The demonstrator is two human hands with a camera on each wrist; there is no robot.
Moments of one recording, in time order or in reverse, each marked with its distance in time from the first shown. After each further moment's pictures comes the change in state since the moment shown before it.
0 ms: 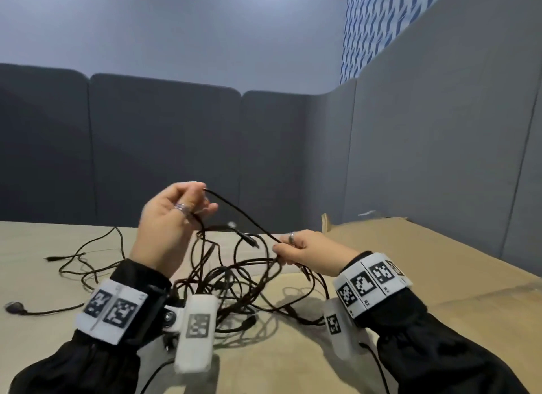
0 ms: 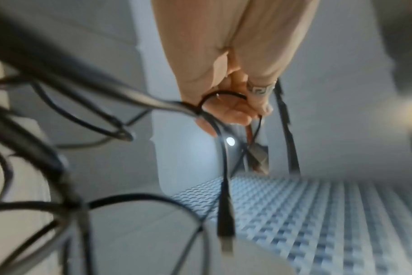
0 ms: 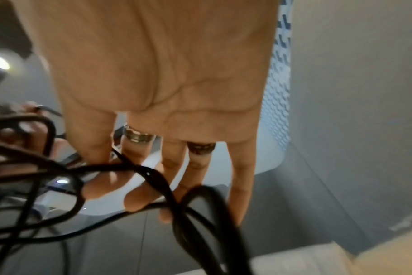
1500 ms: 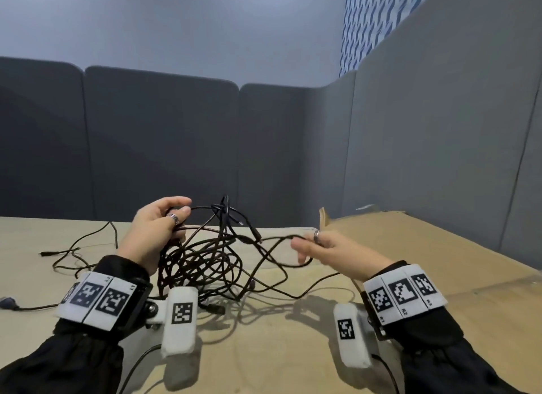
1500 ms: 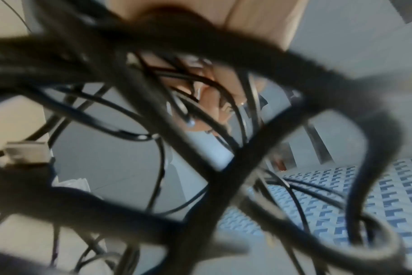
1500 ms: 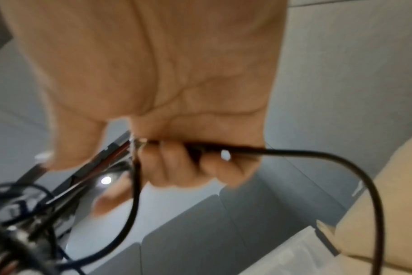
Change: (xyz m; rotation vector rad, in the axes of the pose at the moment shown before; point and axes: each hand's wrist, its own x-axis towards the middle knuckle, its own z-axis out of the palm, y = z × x) left_hand 0.017 -0.026 -0.037 0.404 0.063 -0.248; right_hand -0.032 0.025 -0.007 0.302 0.070 0.106
